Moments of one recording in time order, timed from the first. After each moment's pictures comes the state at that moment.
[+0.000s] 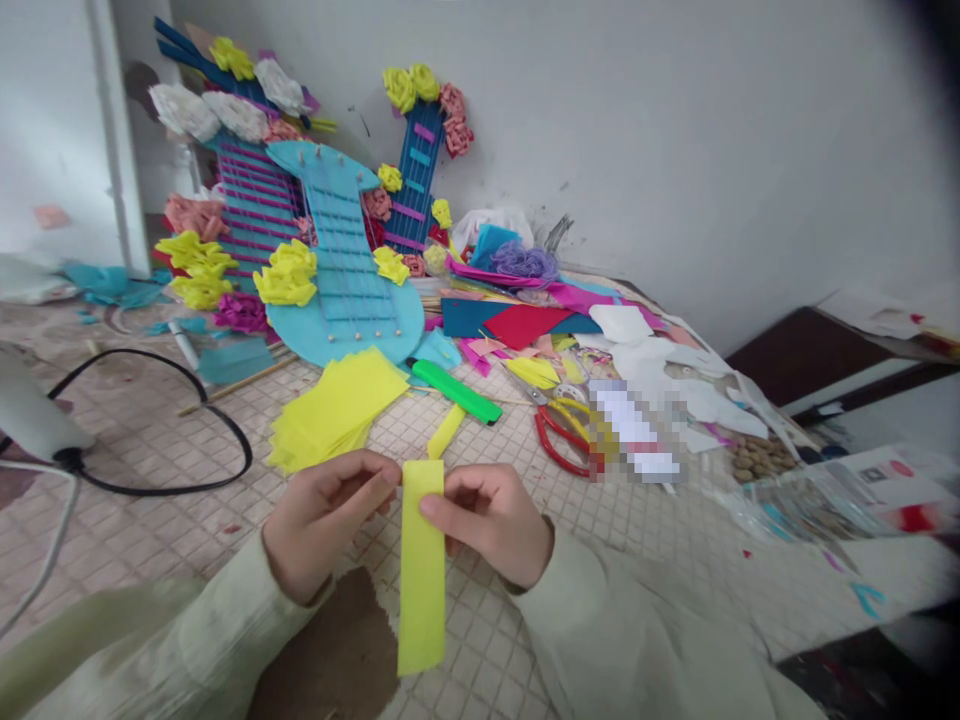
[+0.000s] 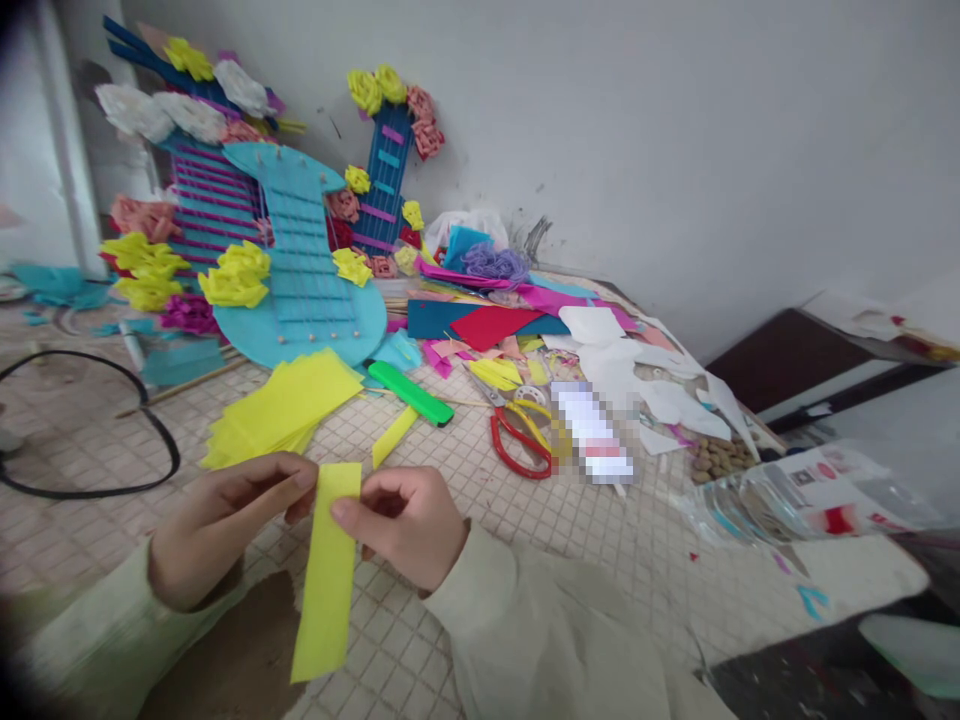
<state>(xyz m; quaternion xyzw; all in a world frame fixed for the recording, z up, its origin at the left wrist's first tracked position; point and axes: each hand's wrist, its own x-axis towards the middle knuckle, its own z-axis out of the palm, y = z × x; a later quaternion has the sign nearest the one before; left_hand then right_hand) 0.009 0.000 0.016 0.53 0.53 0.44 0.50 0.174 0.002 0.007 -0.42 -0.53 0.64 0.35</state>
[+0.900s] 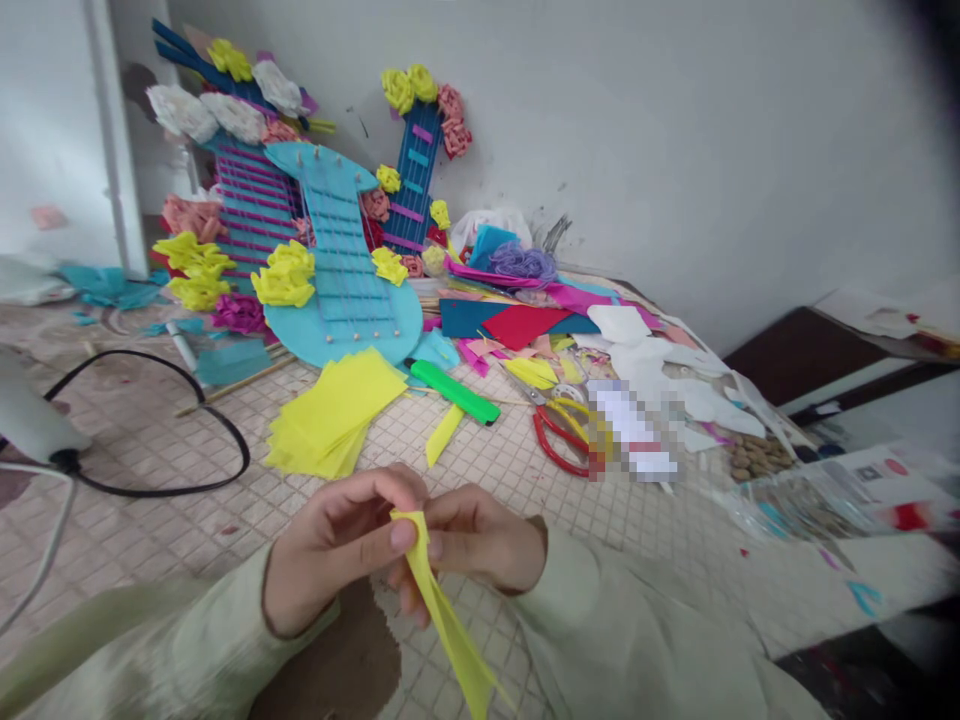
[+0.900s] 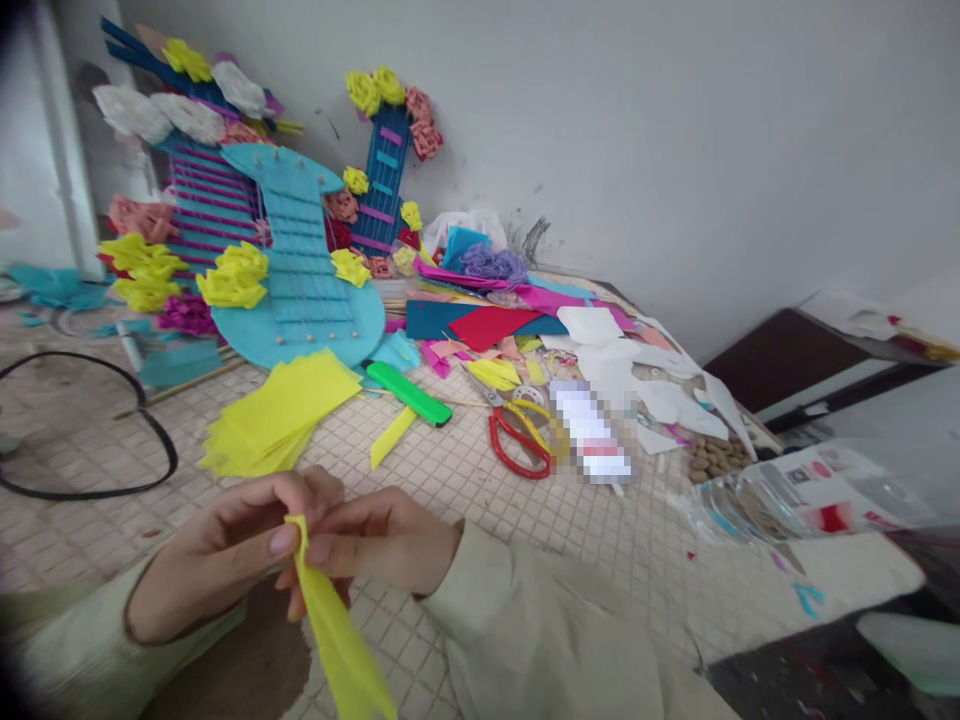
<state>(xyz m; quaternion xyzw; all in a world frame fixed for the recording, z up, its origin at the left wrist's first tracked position) 0.018 -0.021 0.019 0.42 0.33 0.46 0.71 0.175 0.002 0.010 -0.23 -0.46 0.83 0.21</state>
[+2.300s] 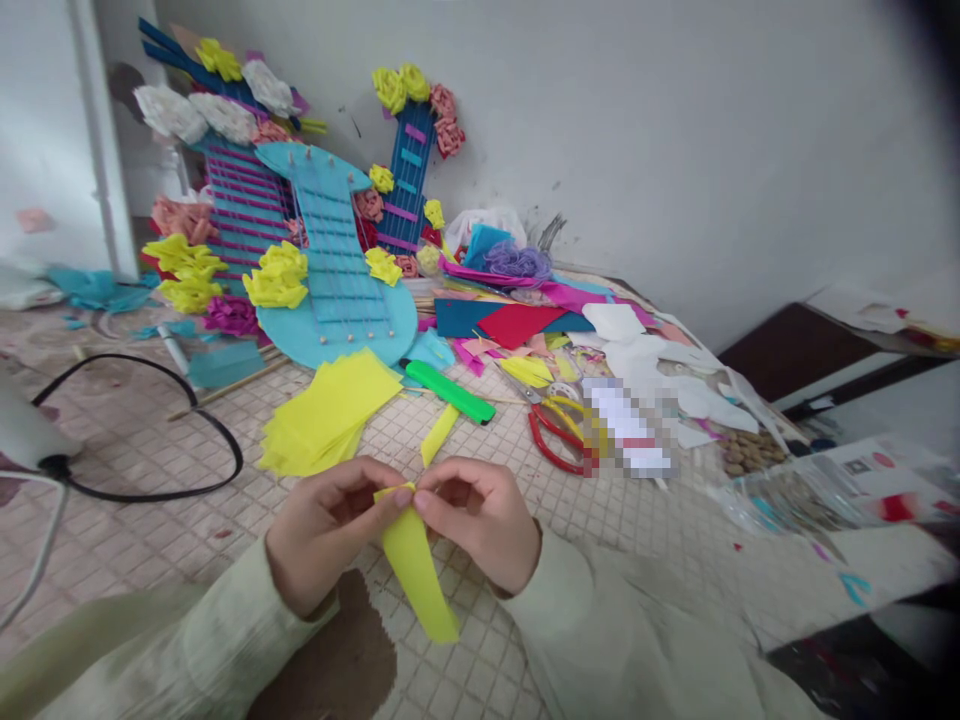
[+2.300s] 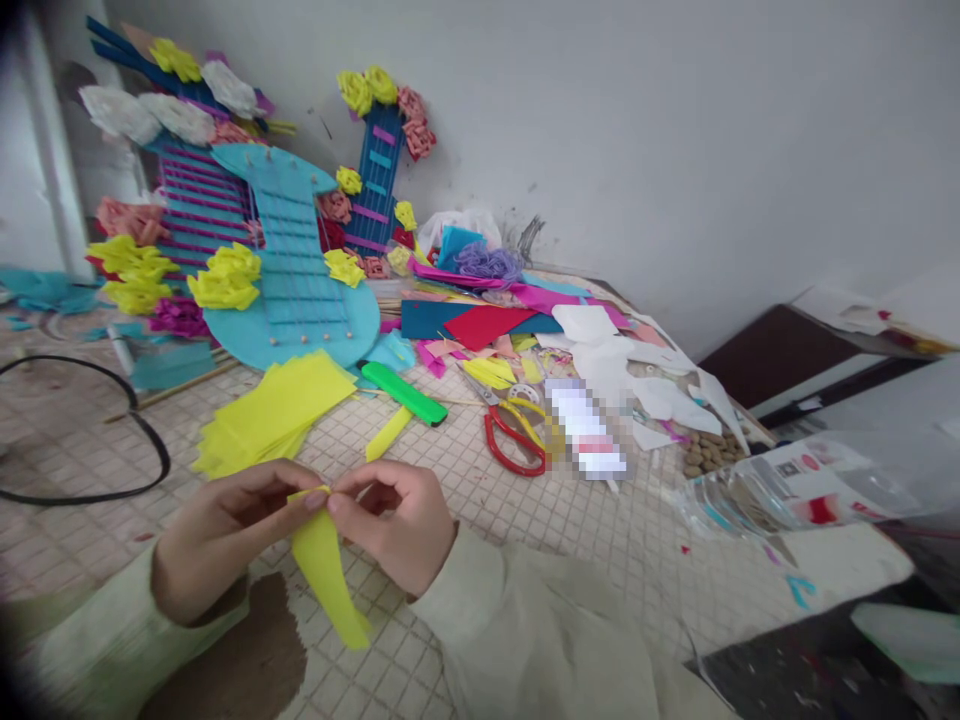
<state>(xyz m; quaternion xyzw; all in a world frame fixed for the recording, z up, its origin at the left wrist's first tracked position) 0.015 -0.003 0.010 0.52 0.49 0.46 0.53 0.170 0.000 0.004 -0.41 -0.53 0.61 0.43</state>
